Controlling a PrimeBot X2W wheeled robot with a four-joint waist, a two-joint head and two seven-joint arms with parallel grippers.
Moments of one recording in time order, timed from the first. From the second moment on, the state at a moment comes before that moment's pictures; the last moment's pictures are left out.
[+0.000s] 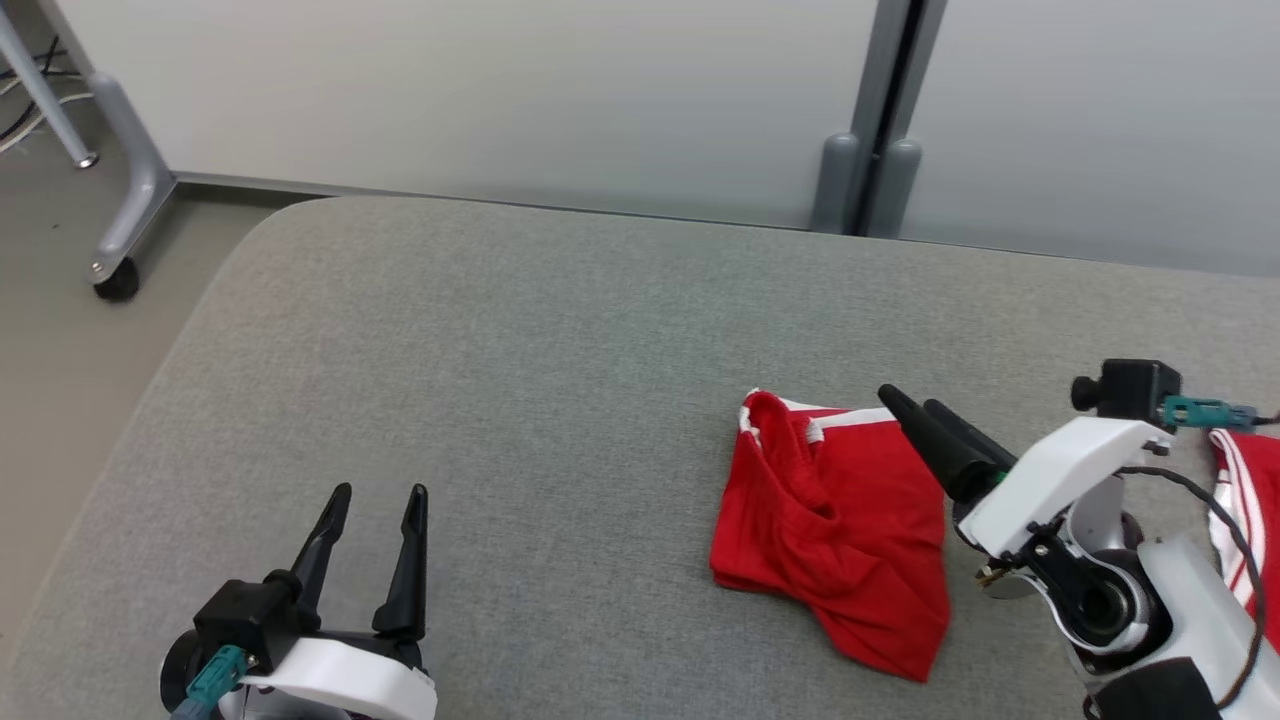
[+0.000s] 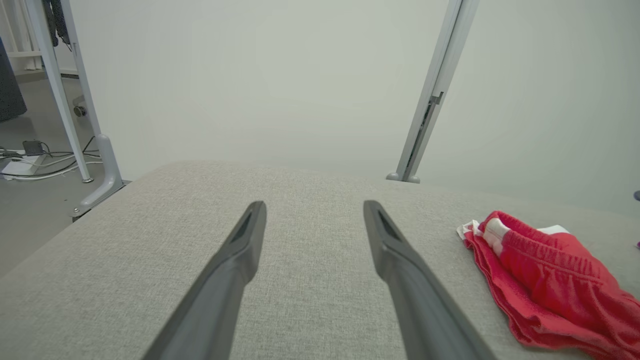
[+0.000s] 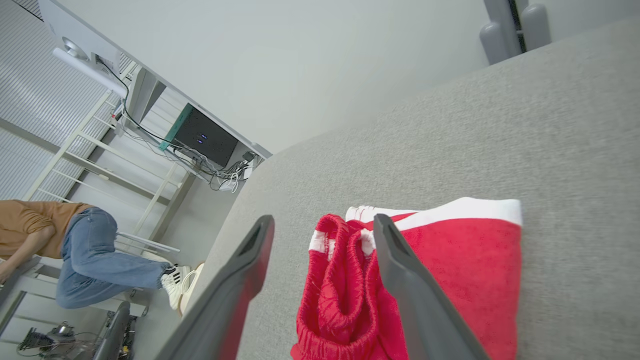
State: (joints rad) left arm -0.05 0.07 -0.10 0.27 -0.28 -0.10 -0.26; right arm -0.38 -0.16 0.26 0.34 1.00 0.13 0.33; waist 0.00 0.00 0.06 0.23
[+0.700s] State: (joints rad) left arm -0.03 0.07 -0.09 0.26 -0.27 -0.11 -0.26; right arm -0.28 -0.23 0.28 0.44 0.73 0.13 0.05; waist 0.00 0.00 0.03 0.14
